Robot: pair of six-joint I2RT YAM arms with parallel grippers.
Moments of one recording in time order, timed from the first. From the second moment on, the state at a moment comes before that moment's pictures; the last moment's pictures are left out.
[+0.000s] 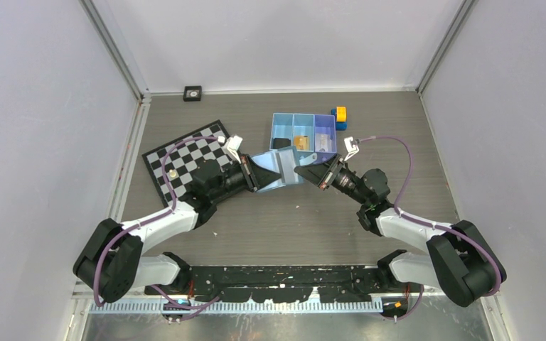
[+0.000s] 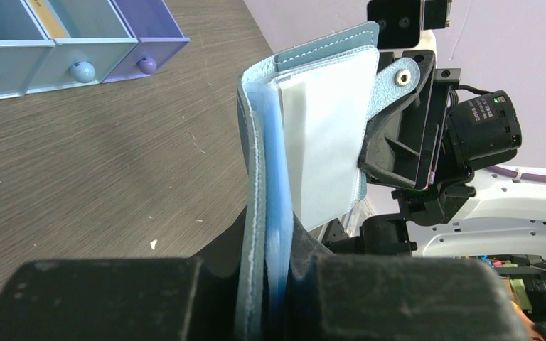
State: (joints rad) left arm -0.58 1.24 0.52 0.68 0.45 -0.84; right arm 0.48 1.21 0.35 1.05 -0.49 1.14
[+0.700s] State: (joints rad) left arm -0.58 1.24 0.51 0.64 0.43 -0.83; right arm 0.57 1.05 0.54 0.43 -0.32 0.83
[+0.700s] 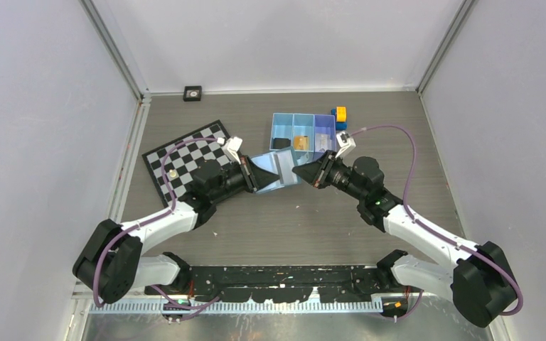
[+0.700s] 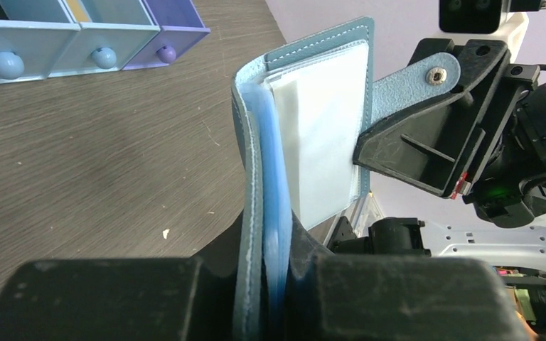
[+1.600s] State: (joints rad) left arm -0.58 1.22 0.51 0.62 0.44 -0.82; right arm 0.58 0.99 0.54 0.31 -0.31 0.78
